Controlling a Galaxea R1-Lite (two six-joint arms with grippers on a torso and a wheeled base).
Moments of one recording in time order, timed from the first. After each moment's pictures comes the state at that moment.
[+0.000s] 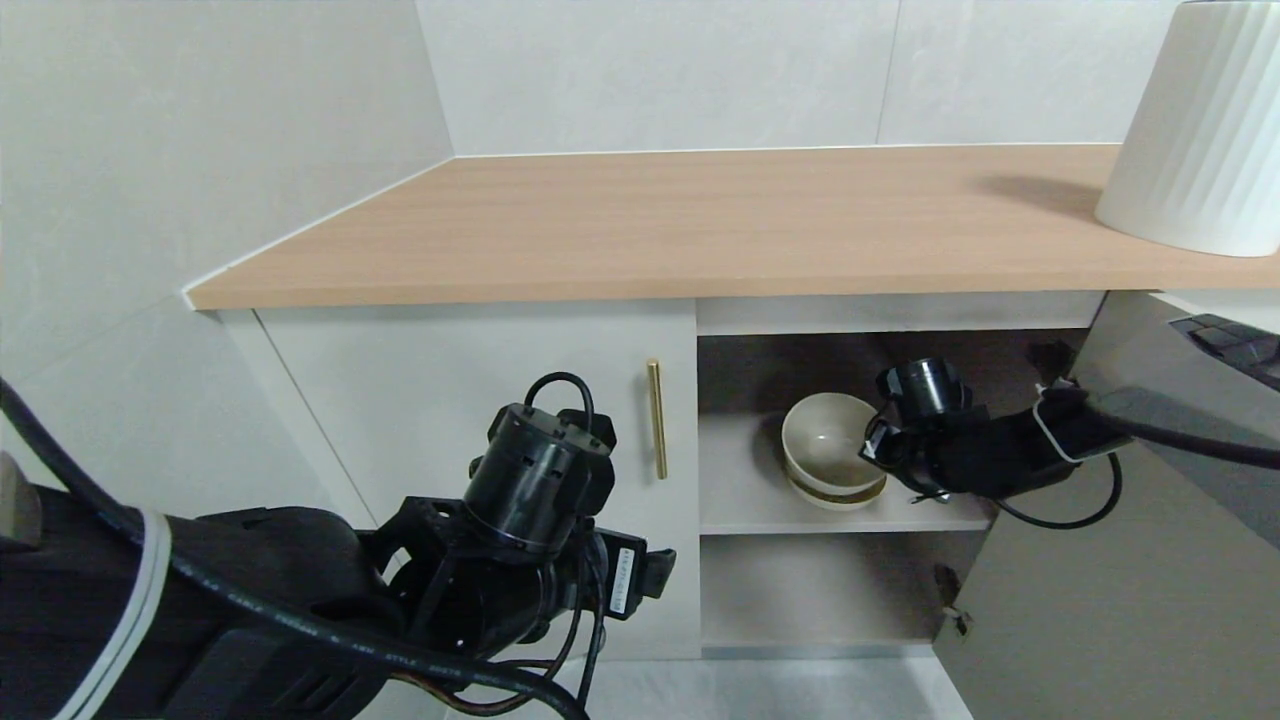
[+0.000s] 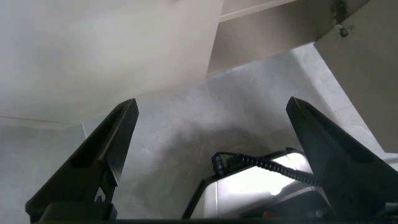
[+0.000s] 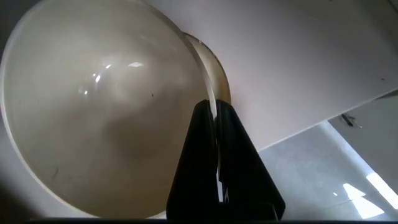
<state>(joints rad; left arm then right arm) -0.76 1.79 -0.85 -0.22 0.30 -0.33 0.30 2.30 -1.33 -0.27 -0.35 0.76</state>
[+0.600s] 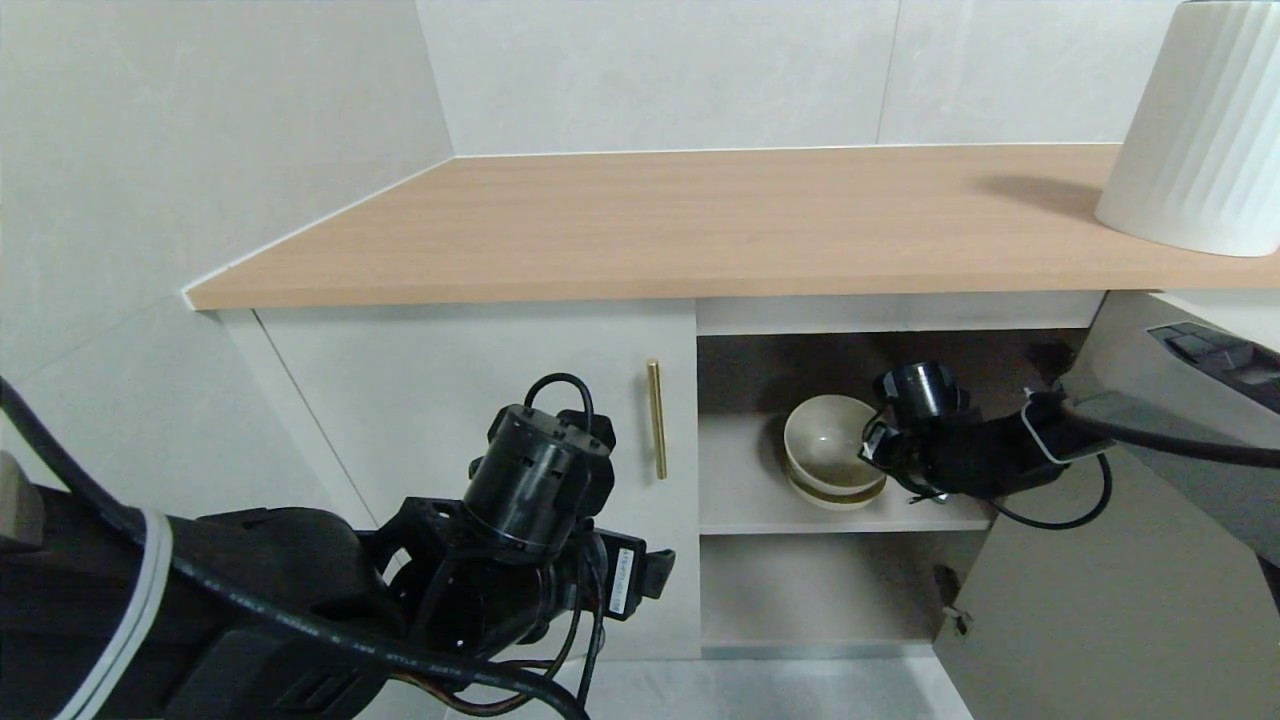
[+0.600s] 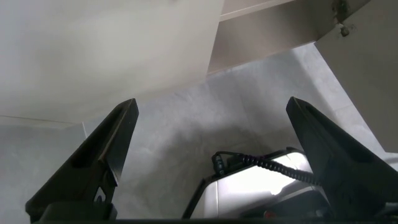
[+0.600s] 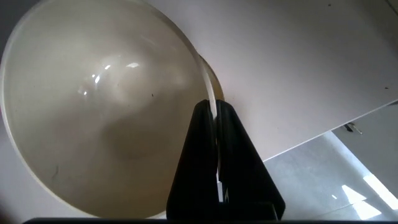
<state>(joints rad) -0.76 1.79 -0.84 -0.22 0.30 -0.33 0.29 2.34 -1.37 -0.27 -0.36 0.75</state>
